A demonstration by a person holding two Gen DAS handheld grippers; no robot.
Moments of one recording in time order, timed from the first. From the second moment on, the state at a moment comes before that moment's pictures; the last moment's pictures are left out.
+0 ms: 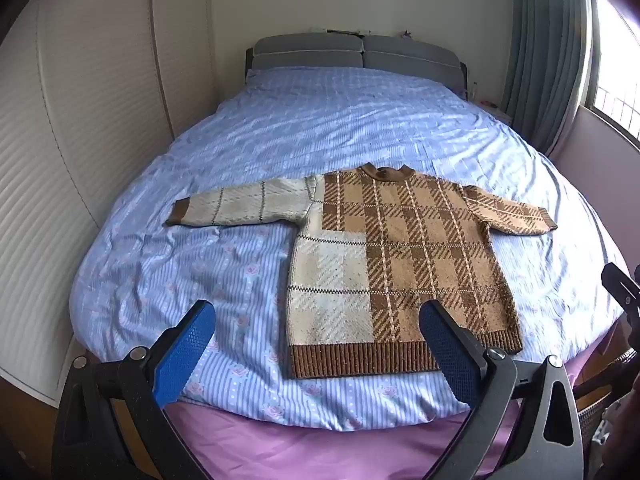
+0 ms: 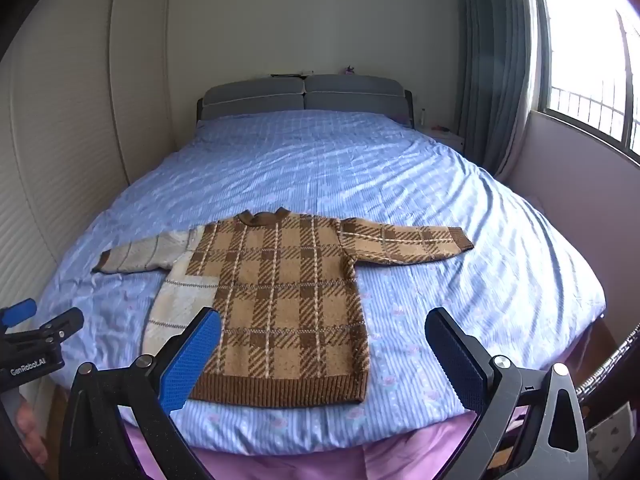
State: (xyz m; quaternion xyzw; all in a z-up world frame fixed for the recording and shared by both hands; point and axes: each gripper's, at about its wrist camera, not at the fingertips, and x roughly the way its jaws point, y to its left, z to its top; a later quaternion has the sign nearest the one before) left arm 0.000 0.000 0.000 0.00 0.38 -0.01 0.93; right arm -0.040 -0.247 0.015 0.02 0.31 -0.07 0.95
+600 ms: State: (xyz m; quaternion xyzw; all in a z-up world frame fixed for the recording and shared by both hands) left arm -0.005 0.001 -0.005 0.00 0.38 -0.01 0.92; right arm -0.046 -0.250 0.015 0.02 0.30 -0.08 0.95
